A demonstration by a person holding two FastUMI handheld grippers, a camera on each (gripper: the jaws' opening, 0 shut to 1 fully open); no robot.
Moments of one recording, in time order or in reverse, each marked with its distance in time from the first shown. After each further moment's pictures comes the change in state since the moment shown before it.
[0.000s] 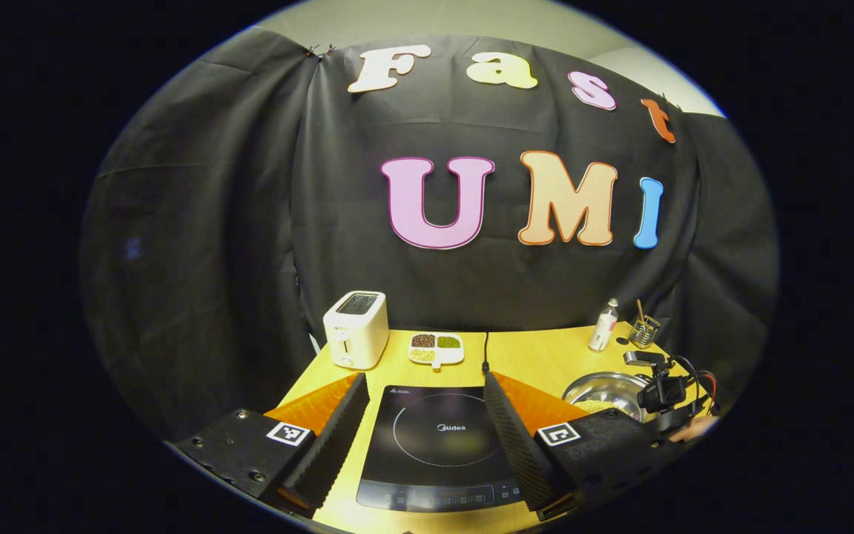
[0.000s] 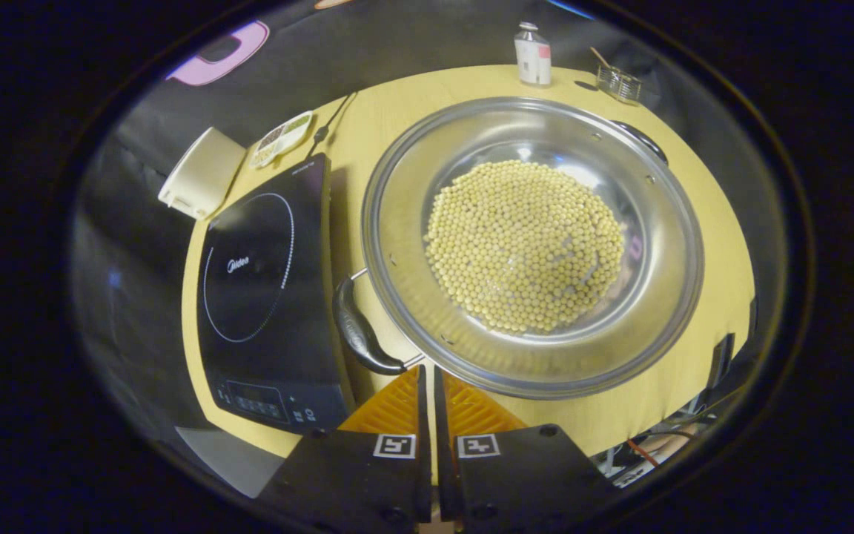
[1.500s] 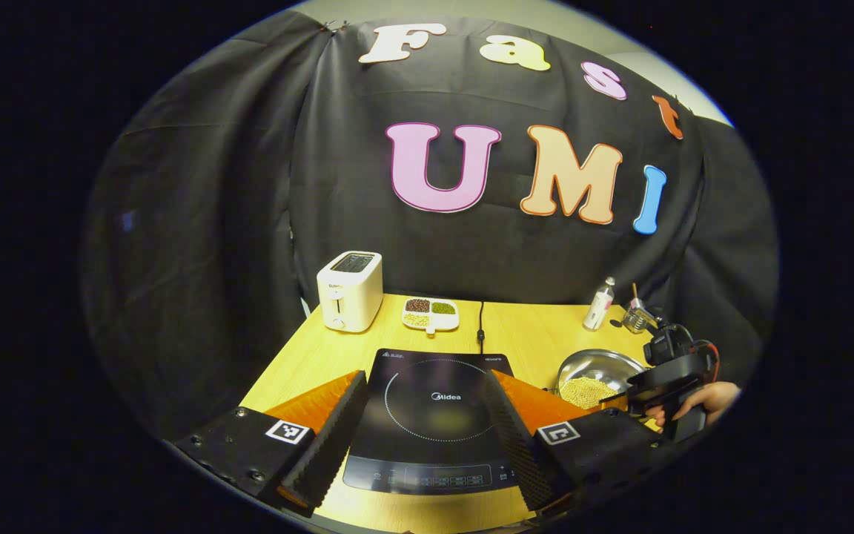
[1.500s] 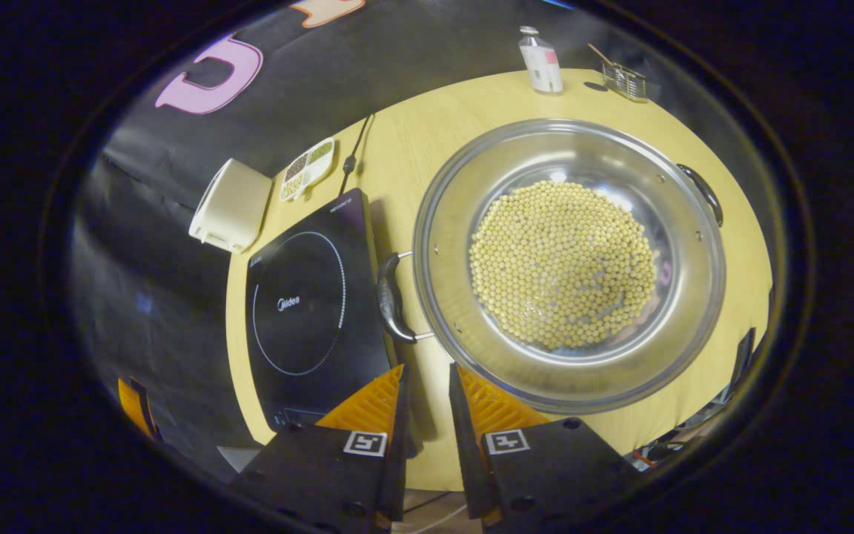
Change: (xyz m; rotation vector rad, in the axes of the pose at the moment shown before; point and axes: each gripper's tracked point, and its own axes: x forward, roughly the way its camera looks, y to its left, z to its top) left arm -0.002 -0.004 -0.051 -0.035 0.110 -0.021; right arm -0.023 0.022 0.026 0.035 -0.040 0.130
